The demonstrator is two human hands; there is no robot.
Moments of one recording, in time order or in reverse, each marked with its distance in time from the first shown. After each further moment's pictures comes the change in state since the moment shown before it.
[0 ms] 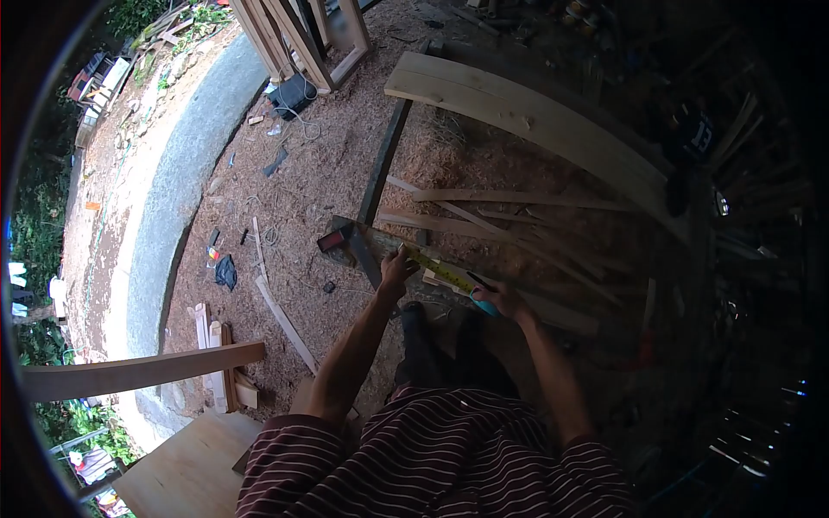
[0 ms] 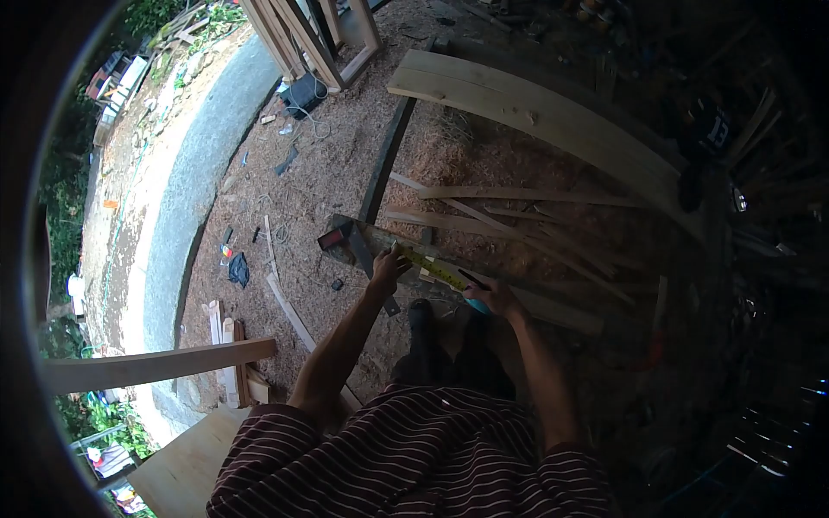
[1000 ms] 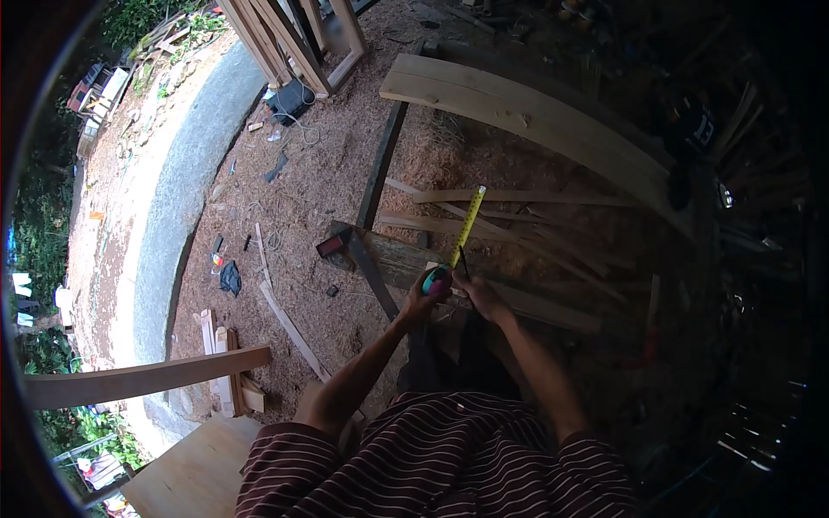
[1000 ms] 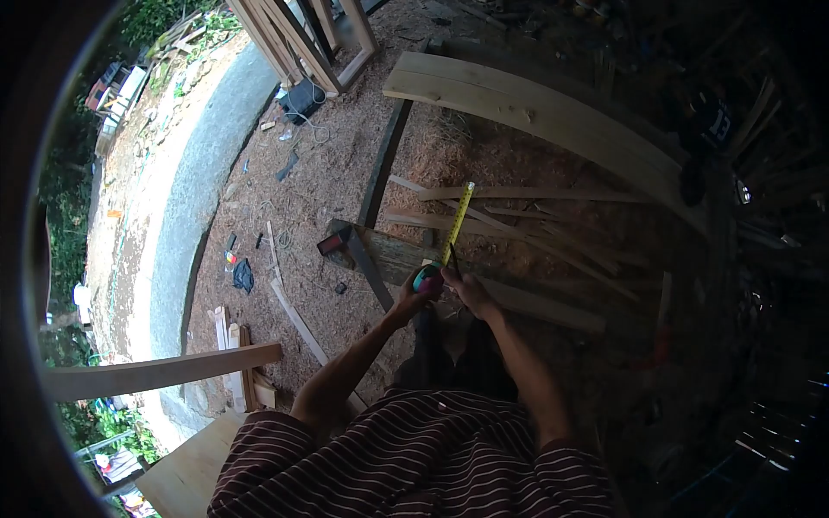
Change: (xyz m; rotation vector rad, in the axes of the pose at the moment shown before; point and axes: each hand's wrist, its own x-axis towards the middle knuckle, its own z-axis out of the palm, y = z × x) left_hand -0.068 -0.023 0.022 0.443 -0.434 0.140; right_hand 0.028 -0.020 0.039 0.394 0.037 0.153
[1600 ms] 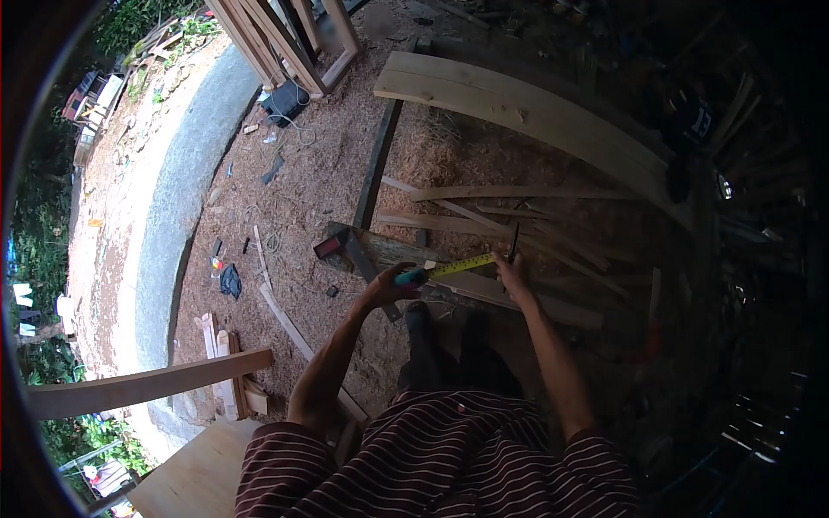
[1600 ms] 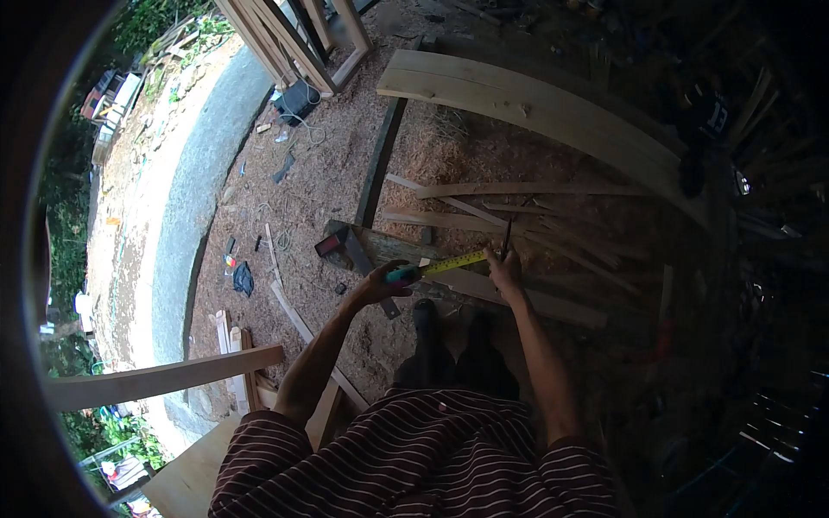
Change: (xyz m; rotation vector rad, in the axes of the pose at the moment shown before) left_hand 0.014 0.014 -0.081 0.597 -0.160 0.124; right_hand 0.014 -0.001 -0.065 -0.158 0.530 -0.040
